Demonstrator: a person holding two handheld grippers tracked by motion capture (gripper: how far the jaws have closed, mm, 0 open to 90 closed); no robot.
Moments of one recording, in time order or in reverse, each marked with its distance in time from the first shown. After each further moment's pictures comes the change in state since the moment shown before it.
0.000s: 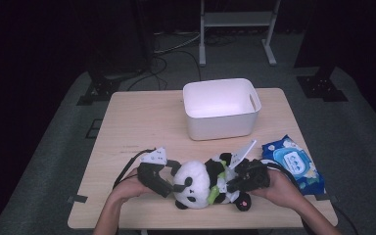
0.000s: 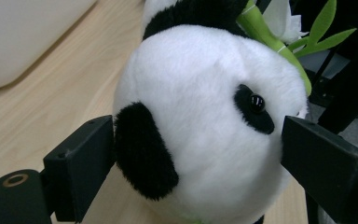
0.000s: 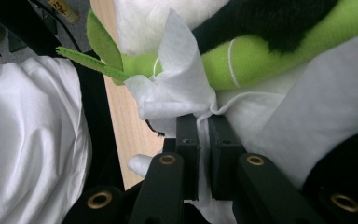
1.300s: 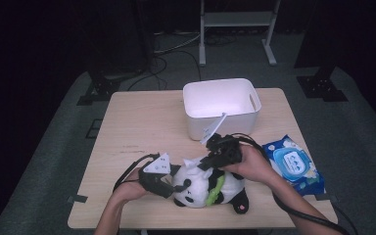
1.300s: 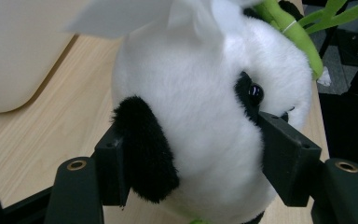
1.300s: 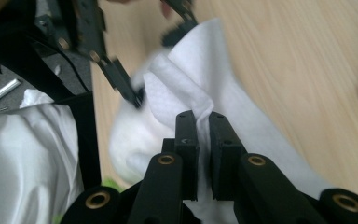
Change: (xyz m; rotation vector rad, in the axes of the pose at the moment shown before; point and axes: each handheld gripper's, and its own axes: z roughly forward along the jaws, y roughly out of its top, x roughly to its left) left arm -0.014 0.002 0.001 0.054 0.077 0.192; right arm -0.010 0.094 -0.006 -0.044 0.003 -0.073
